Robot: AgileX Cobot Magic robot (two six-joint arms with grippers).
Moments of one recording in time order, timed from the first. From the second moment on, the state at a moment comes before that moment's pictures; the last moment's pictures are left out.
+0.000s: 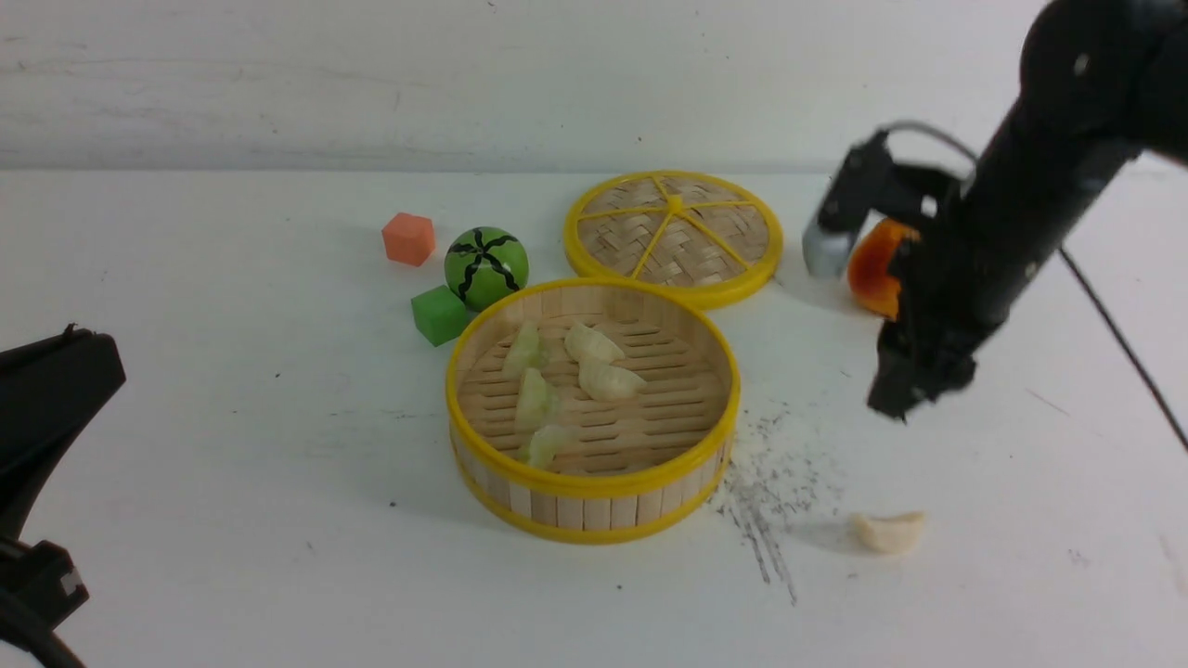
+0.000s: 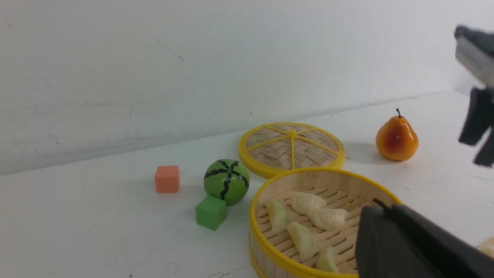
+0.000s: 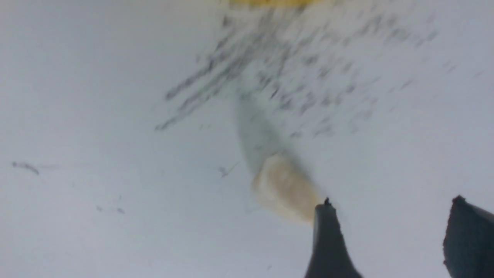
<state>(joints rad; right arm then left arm) 0.23 1.87 -1.55 0.18 1.13 -0.86 -0.47 0.49 -0.50 0.35 0.15 -0.36</state>
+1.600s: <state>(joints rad) 0.43 2.15 -1.80 0.60 1.00 -0.80 -0.47 0.49 -0.50 0.35 0.15 -0.36</state>
